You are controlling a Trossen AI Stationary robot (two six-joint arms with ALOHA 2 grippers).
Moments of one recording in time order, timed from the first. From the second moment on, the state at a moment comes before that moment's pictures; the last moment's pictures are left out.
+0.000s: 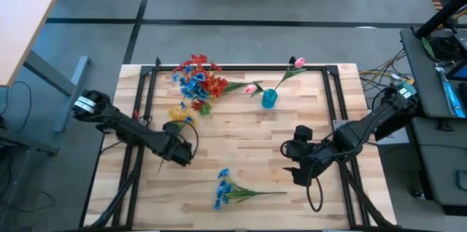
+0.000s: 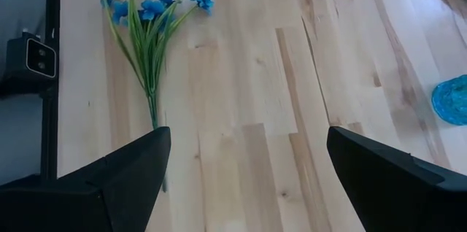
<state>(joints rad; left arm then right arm) -0.44 1.48 0.78 -1.10 -0.29 -1.71 0.58 1.38 1.30 -1.00 0.34 0.64</state>
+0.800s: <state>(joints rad) -0.84 1.43 1.29 -0.64 -1.15 -0.54 0.49 1.50 0.71 0.75 0.42 -0.10</state>
